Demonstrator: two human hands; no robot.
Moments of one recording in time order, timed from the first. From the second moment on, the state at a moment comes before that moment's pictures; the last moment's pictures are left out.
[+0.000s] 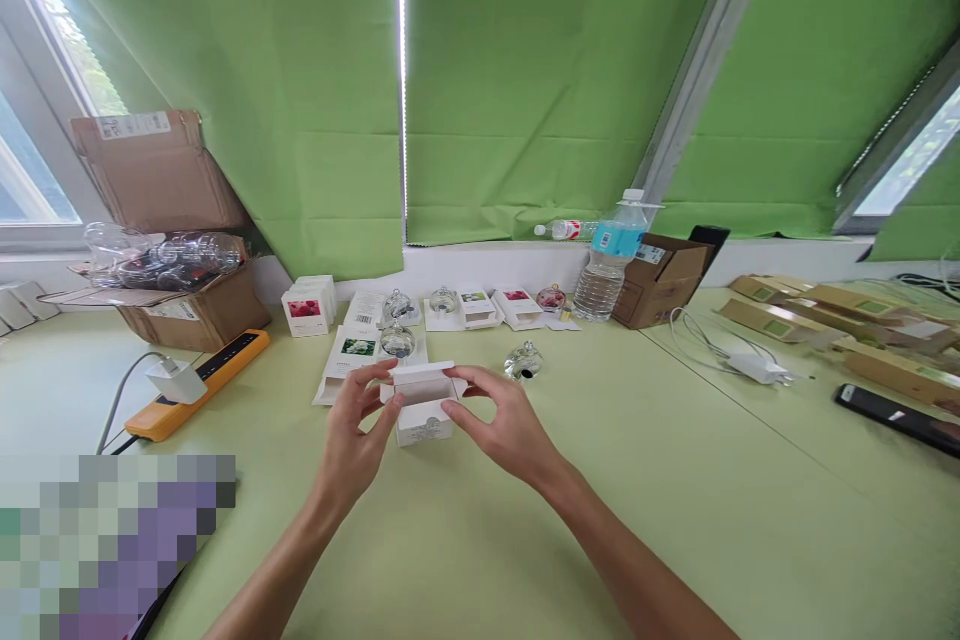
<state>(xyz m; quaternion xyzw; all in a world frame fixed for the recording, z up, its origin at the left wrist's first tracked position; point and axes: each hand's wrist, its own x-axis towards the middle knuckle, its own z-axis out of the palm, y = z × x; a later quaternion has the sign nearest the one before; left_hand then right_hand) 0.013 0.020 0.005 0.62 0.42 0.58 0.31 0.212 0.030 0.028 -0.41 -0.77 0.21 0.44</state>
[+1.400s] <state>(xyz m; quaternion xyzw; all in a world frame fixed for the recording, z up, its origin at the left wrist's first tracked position) 0.000 0.039 -0.011 0.60 0.50 0.49 0.39 0.210 0.030 0.014 -0.47 -0.83 0.17 0.23</state>
